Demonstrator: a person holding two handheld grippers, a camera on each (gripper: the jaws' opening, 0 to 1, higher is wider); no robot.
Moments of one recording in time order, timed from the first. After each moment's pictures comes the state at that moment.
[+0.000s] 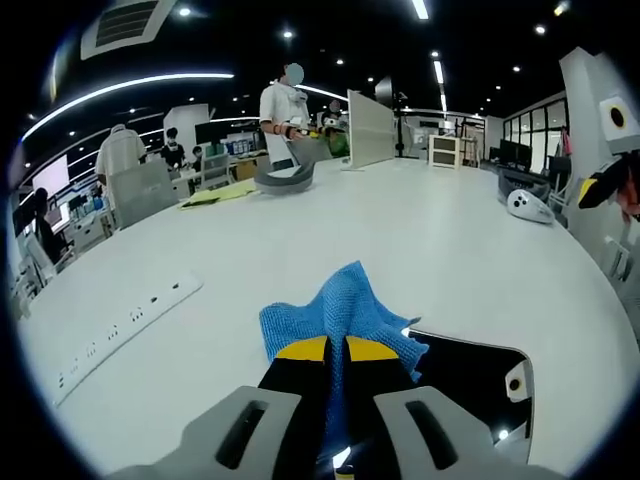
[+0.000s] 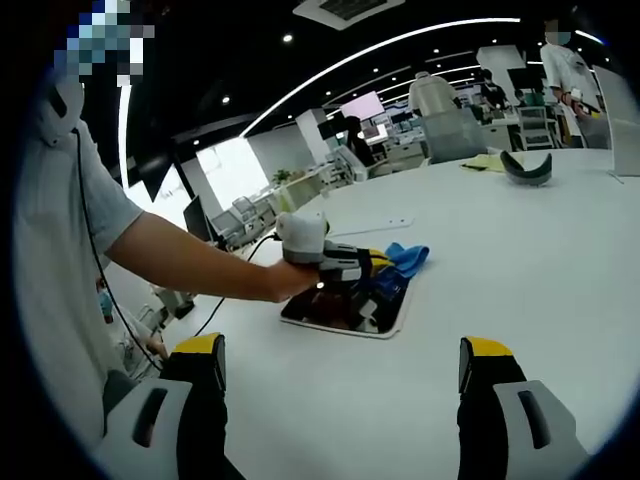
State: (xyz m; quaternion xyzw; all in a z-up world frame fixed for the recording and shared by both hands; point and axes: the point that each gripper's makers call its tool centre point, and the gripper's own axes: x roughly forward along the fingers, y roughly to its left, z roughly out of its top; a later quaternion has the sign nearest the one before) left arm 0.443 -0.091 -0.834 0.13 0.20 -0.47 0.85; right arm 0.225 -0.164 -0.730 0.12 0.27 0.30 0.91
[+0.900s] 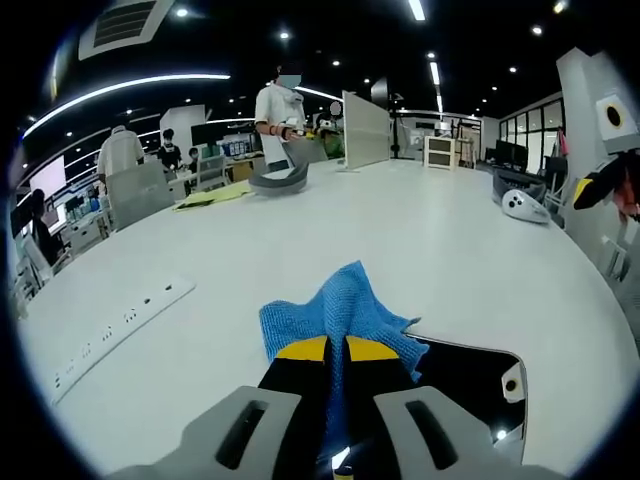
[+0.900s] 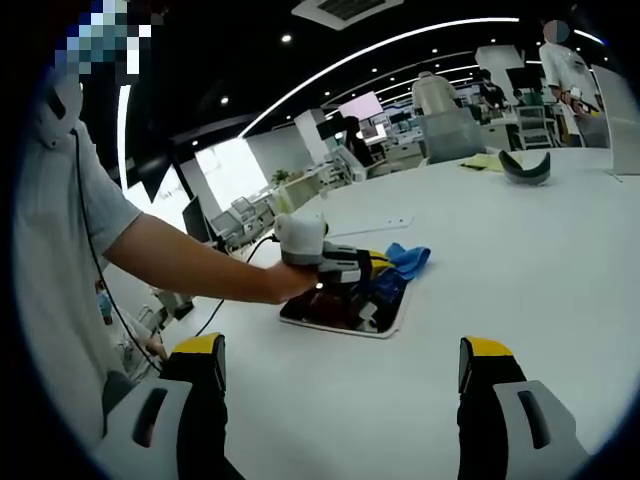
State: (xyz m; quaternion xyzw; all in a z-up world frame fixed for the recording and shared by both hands) left arm 0.437 -0.096 -0.834 0.12 0.19 -0.48 0.85; right arm 0.225 -0.165 -0.731 0.12 0.27 0.30 0.91
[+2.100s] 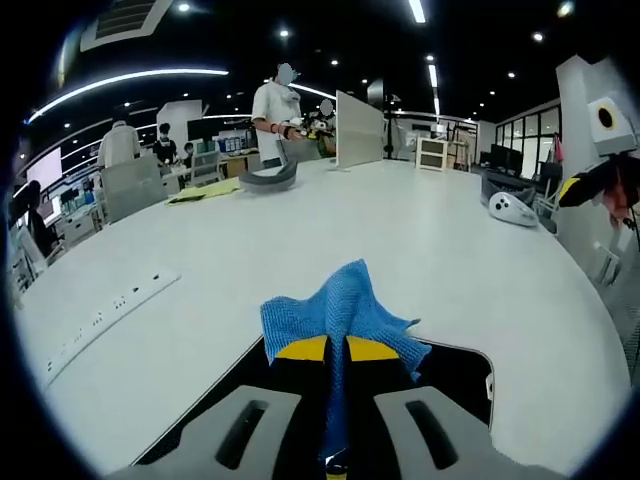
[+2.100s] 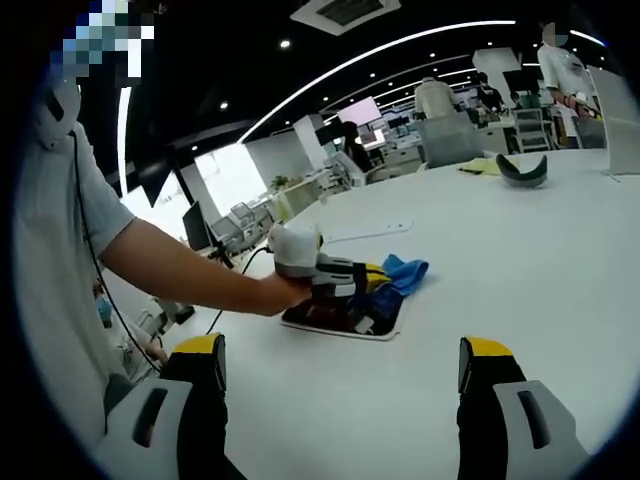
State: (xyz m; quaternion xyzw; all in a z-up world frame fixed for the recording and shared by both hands) left arm 0.411 -0.099 -0.835 0.11 0.21 -0.49 0.84; right arm 0.221 -0.167 -0.724 0.13 0.25 0.30 0.91
